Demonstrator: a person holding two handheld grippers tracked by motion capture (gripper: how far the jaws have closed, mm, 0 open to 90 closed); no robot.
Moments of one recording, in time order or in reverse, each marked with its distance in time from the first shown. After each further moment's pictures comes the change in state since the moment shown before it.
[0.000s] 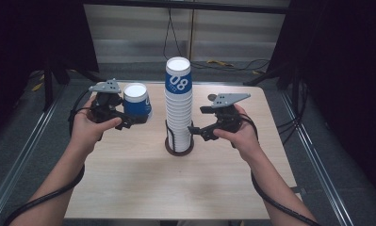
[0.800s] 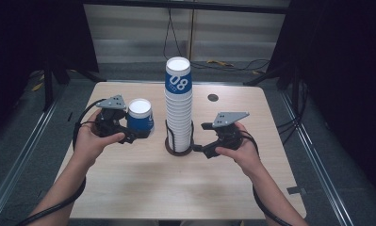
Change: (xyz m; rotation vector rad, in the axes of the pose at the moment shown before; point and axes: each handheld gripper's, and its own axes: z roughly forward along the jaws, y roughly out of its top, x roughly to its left) left arm -0.017 -0.028 0.013 0.073 -0.028 0.029; right arm 0.015 -0.046 0.005 0.049 0.031 -0.018
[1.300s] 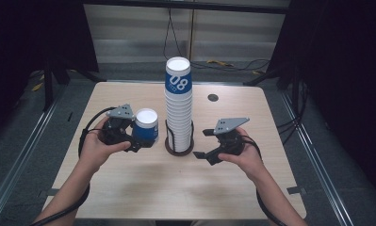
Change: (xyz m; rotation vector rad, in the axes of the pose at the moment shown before) left arm -0.014 -0.010 0.017 0.063 -0.016 0.033; right arm 0.005 -0.013 -0.002 0.044 0.042 -0.026
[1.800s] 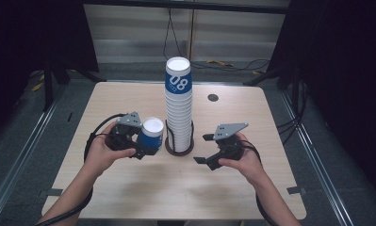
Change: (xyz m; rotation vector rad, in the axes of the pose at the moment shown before) left arm -0.007 -0.008 0.020 0.068 -0.038 0.038; right arm 0.004 -0.014 0.004 0.021 0.004 -0.012
